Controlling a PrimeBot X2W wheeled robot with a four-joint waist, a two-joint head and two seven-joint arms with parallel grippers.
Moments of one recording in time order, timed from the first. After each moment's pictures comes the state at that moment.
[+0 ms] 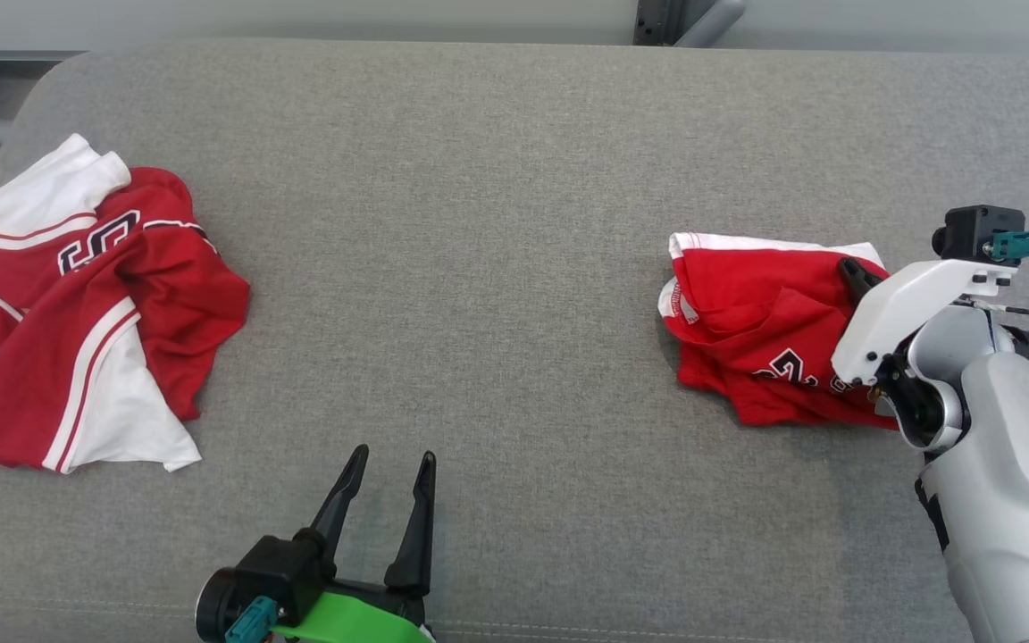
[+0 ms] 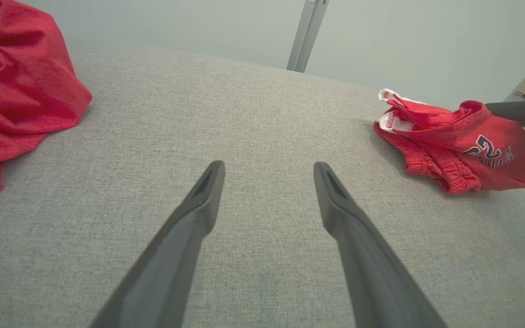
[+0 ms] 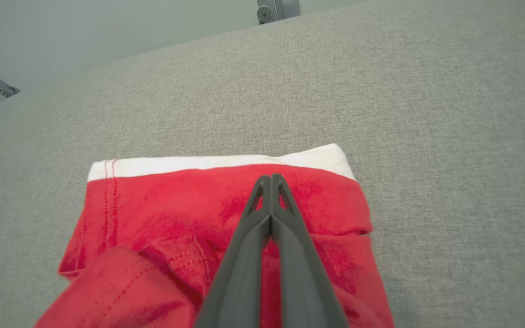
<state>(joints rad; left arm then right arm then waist) 0.00 0.05 -0.33 0.17 -0.32 -0.07 -0.26 -0.56 -0.16 -0.03 0.56 0.38 0.13 0.31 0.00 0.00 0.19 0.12</state>
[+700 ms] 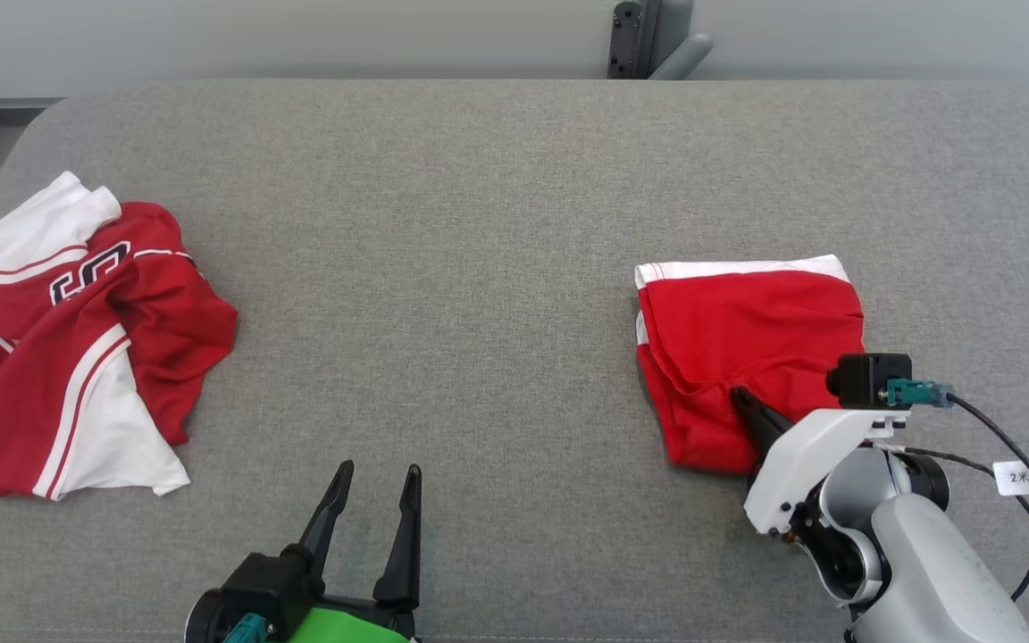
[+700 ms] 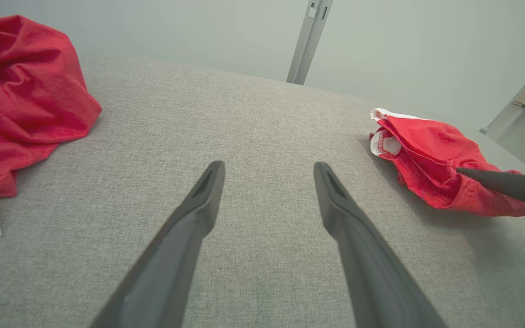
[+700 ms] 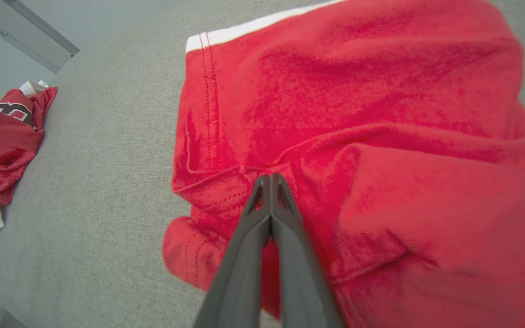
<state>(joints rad) 0.04 0.05 -0.31 0.15 -0.32 -0.06 -0.26 -0.30 -0.12 0.18 0.40 0.52 0.13 0.22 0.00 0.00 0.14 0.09</state>
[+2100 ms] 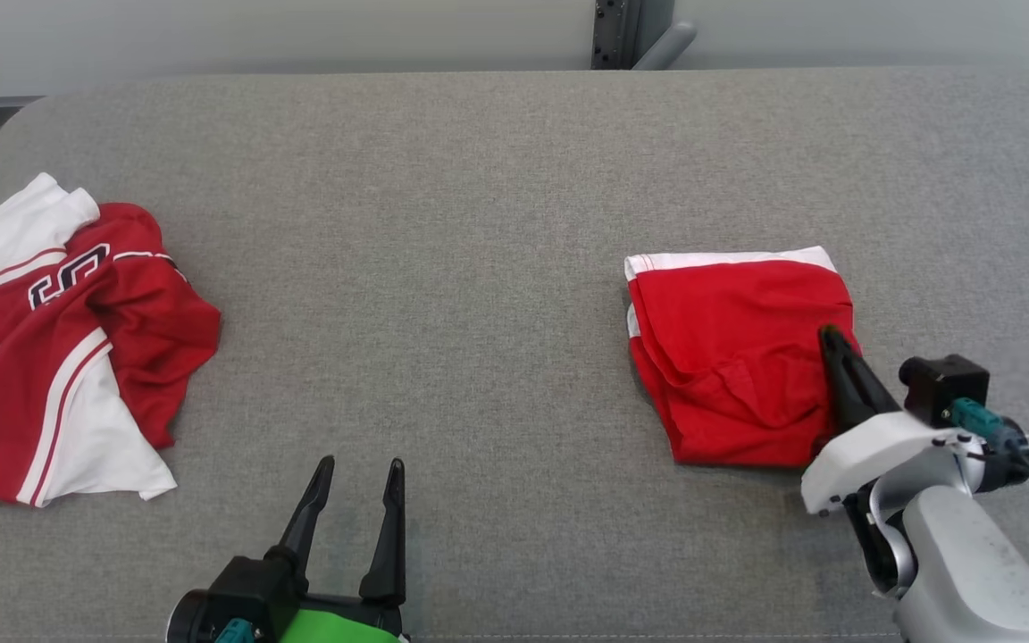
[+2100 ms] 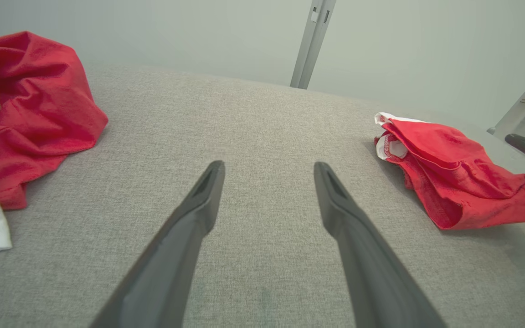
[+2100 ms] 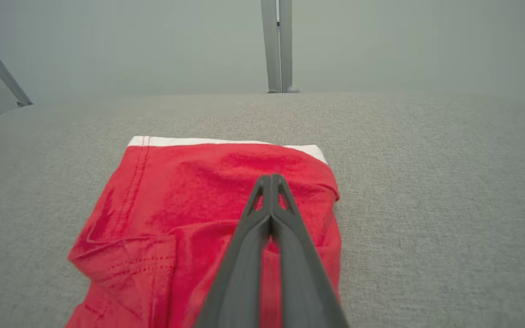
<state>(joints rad) 0.06 0.05 -0.28 0.11 -0.29 -0.04 -0.26 -0.33 -0.19 0.13 0.49 0.28 0.13 -0.23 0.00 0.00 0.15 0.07</state>
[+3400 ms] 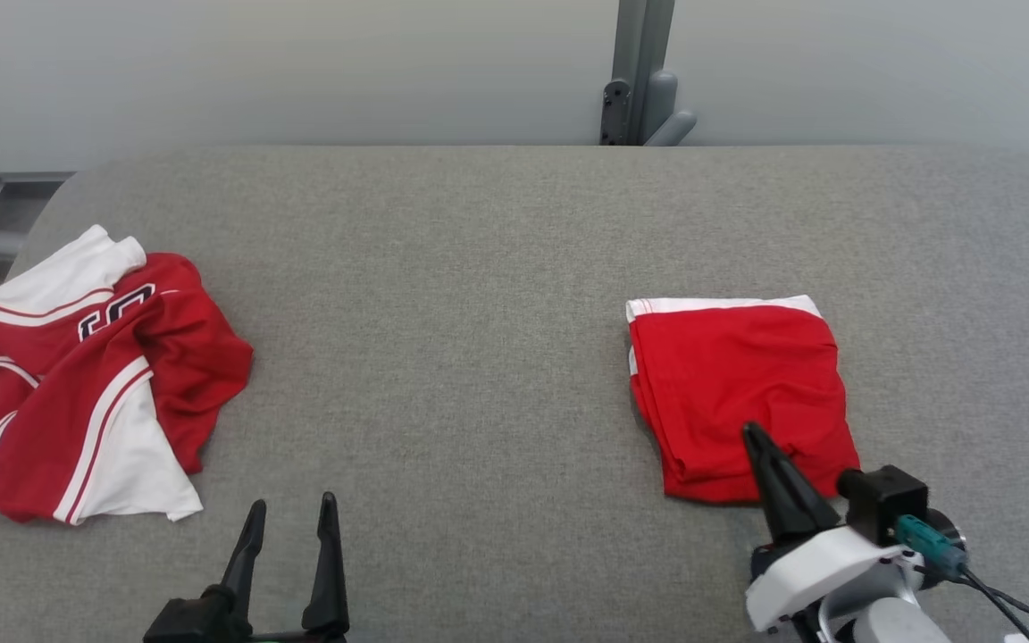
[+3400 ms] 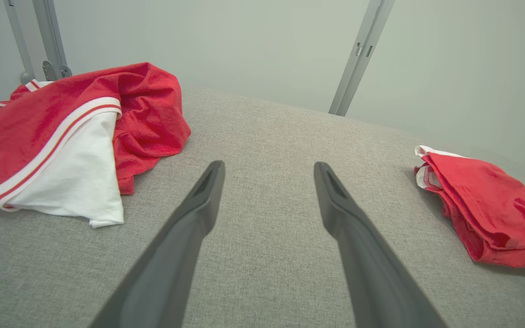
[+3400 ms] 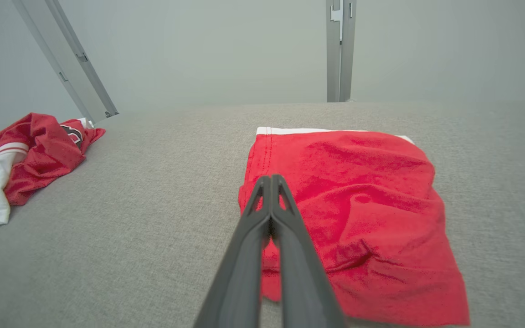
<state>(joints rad) 0.14 0.05 -0.17 0.10 -0.32 0.00 -0.26 -0.09 -0.11 0.24 0.32 0.28 0.13 -0.26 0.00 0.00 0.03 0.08</state>
